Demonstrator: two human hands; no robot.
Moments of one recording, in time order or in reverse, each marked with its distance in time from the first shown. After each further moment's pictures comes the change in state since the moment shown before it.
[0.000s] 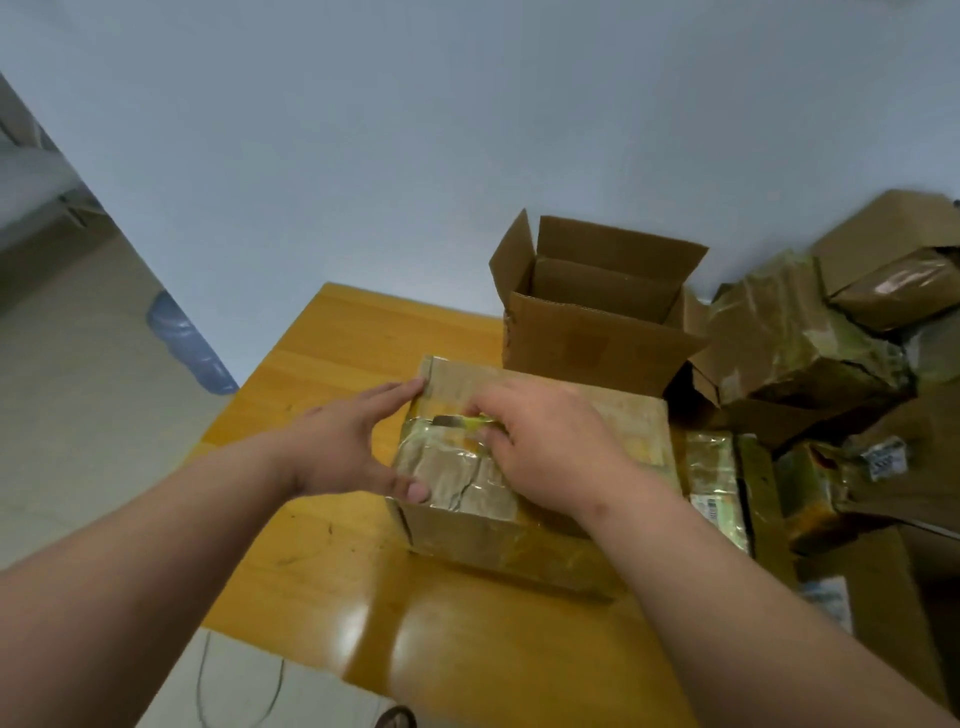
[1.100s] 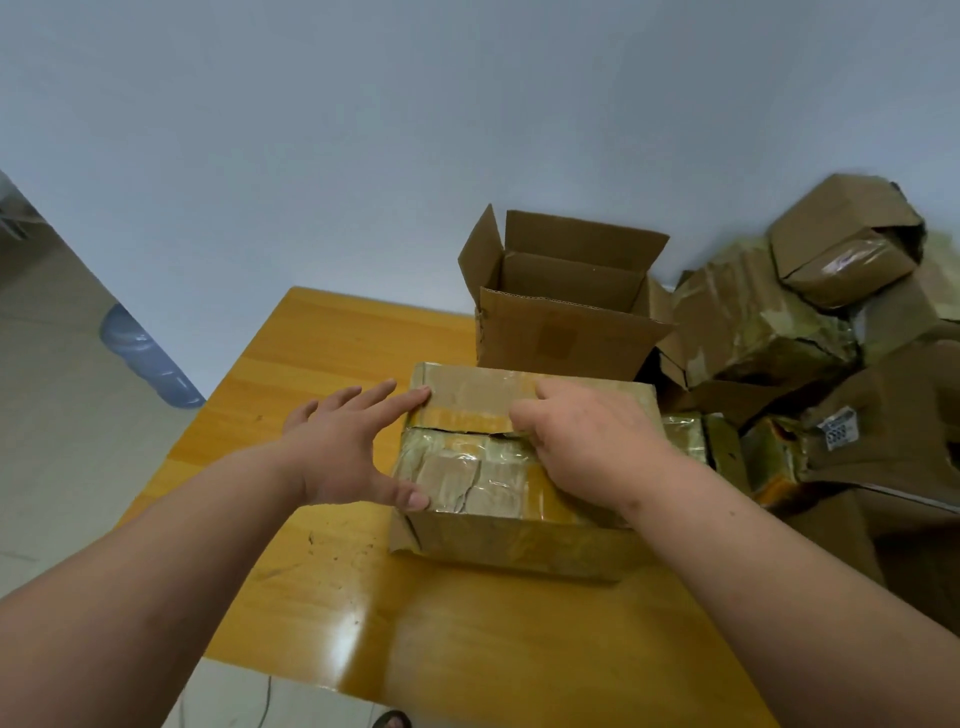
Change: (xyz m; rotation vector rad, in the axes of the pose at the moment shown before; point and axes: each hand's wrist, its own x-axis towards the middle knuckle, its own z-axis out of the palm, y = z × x) left_hand 0.014 0.009 0.012 0.374 -0.007 -0.006; right_hand -0.023 0.035 -0.016 -0.303 -0.125 0.045
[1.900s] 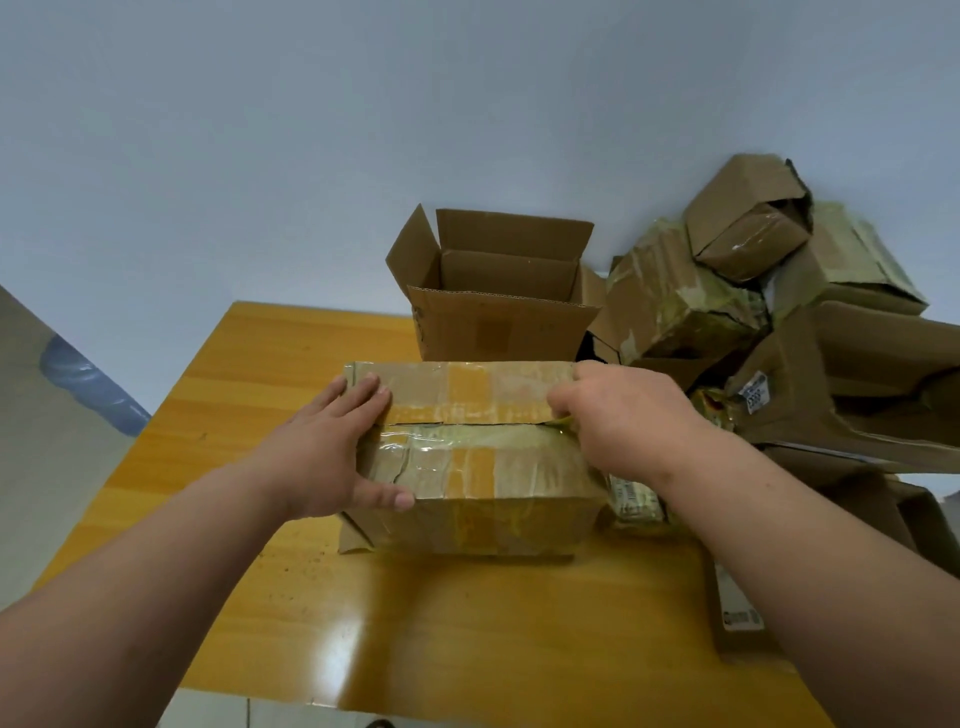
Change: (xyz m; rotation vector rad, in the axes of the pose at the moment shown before) left_hand 0.019 0.041 0.017 0.063 0.029 0.061; right_hand -0.054 0.069 -0.018 -0.113 -0.066 0.177
